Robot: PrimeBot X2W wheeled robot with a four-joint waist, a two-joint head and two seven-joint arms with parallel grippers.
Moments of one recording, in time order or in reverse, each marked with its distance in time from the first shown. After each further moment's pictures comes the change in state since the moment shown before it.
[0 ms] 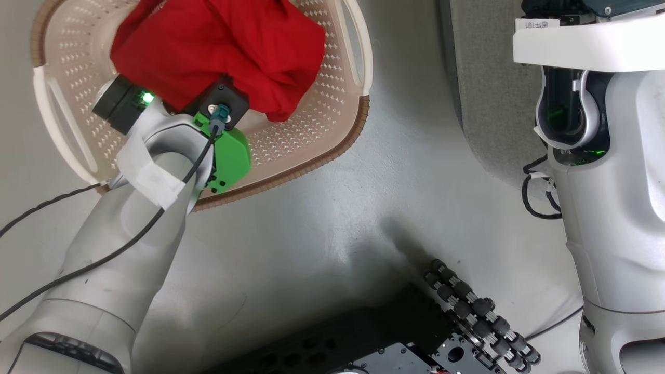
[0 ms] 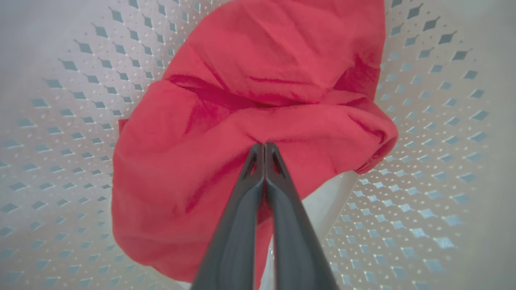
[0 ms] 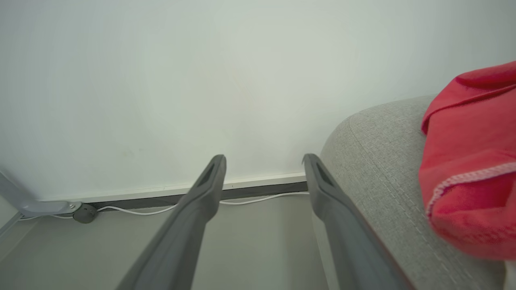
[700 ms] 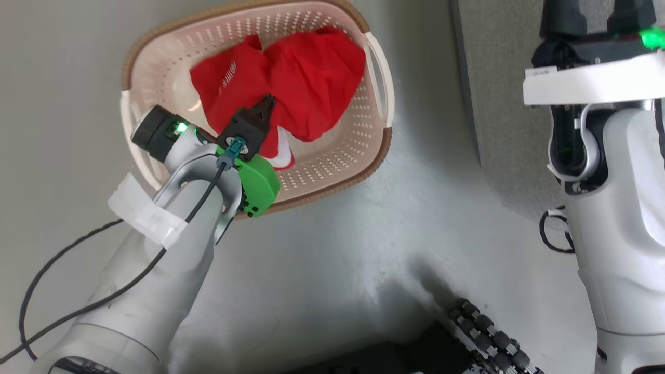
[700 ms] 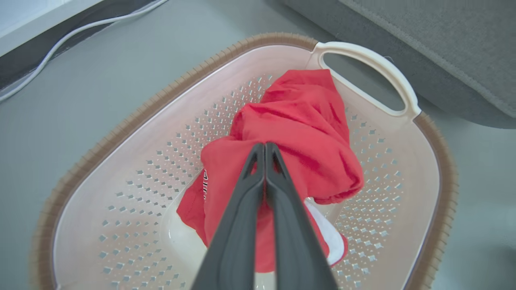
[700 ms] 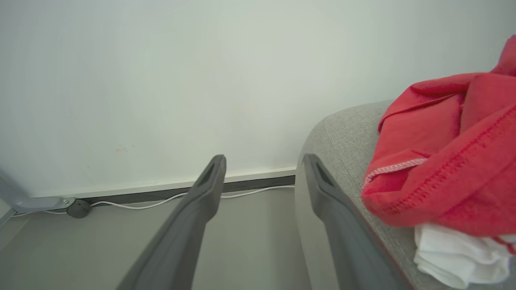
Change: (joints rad) left arm 0.092 -0.045 -0.002 -0.067 -0.116 -0.011 -0.142; right arm 0.116 -0.036 -0.061 0.097 -0.046 0.026 0.000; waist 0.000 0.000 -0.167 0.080
